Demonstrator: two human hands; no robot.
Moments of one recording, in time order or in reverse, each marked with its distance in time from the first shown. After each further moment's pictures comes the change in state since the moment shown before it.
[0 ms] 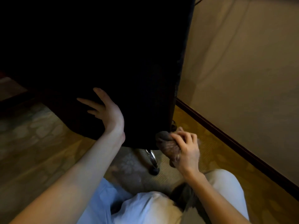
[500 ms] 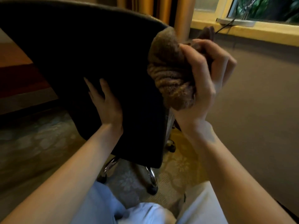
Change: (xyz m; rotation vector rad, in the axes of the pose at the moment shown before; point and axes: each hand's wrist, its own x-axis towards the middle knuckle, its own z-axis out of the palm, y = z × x) left_hand 0.028 0.071 -0.029 0.060 -0.016 0.474; right_hand 0.143 -0.206 -0.177 0.236 0.850 -0.472
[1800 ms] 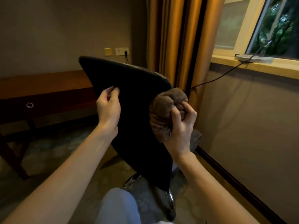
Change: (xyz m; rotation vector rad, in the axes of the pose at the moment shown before) left_hand 0.034 0.126 -0.098 -0.108 -0.156 -0.179; right_hand -0.058 -0.046 0.053 0.236 -0.304 0.186
